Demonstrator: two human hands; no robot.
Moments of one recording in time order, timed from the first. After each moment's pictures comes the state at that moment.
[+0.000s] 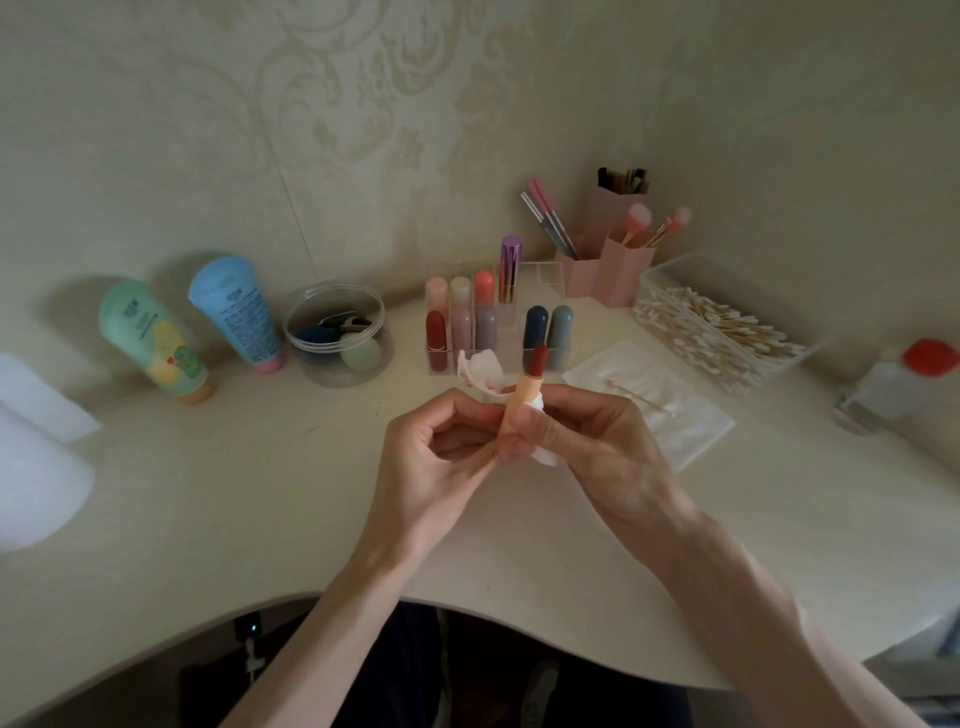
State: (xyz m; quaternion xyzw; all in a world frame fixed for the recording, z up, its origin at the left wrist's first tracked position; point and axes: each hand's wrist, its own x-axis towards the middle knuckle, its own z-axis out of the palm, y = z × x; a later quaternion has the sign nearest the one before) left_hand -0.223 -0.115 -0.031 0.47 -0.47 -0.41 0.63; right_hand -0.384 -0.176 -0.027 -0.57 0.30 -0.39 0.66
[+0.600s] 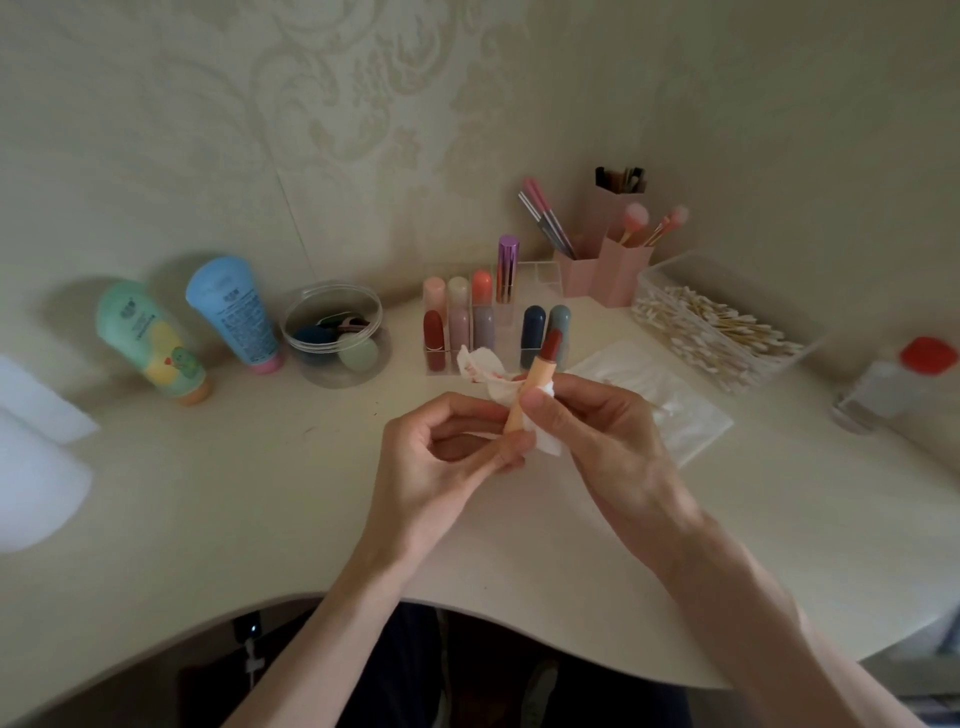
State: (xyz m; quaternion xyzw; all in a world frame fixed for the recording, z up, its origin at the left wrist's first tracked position) left_hand -0.226 -0.113 -0.025 0.51 -0.42 -0.44 0.61; right_hand -0.383 -0.173 -0.021 -0.55 0.32 -0.44 0.63
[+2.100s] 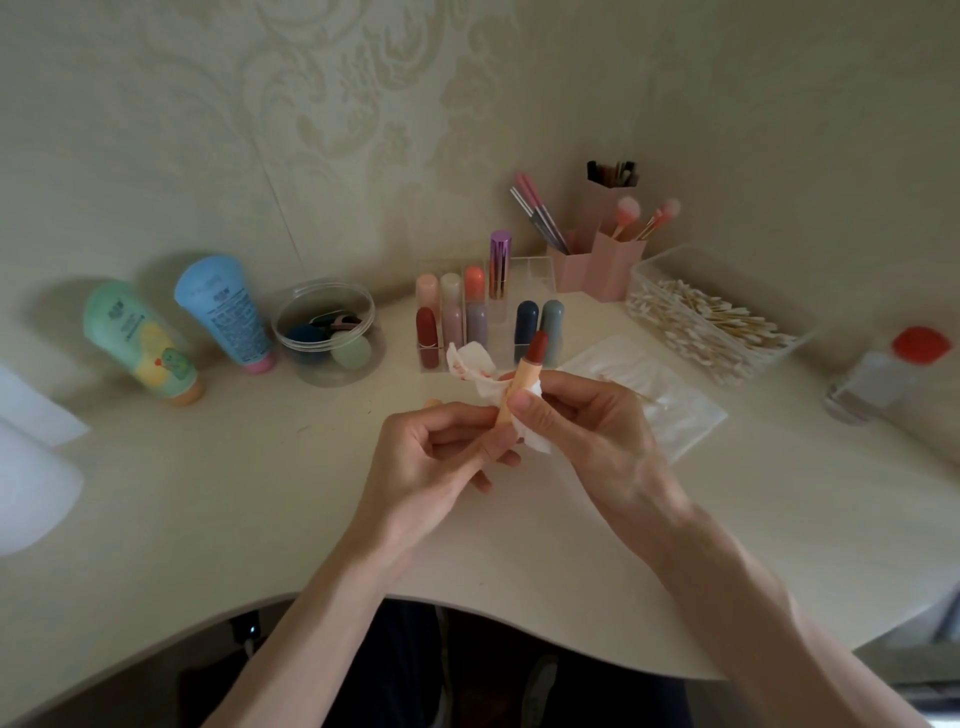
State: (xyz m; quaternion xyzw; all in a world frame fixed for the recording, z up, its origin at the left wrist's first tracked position) left_hand -0.222 -0.113 -0.028 0.52 -0.42 -0.47 0.58; right_hand -0.384 -0.173 -0.023 -0.58 0.32 -0.43 0.62
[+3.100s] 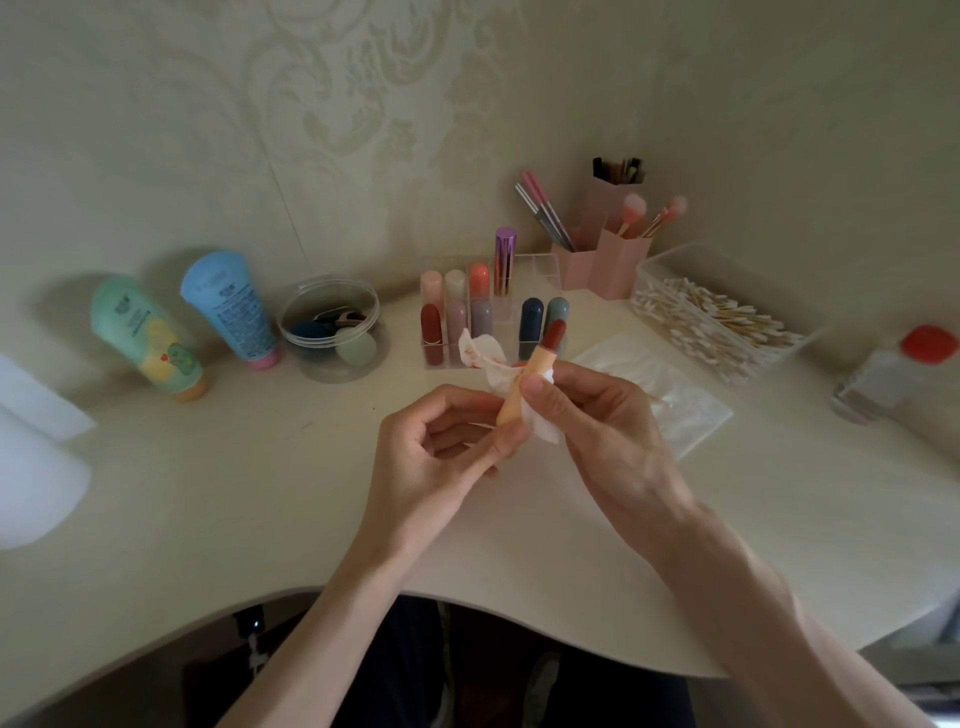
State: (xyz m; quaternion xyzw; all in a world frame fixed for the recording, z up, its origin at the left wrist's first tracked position) left_hand -0.224 -0.110 -0.029 0.50 -0.44 -0.42 0.62; right_hand -0.381 -0.173 -0.021 -0.54 0.30 -0.45 0.64
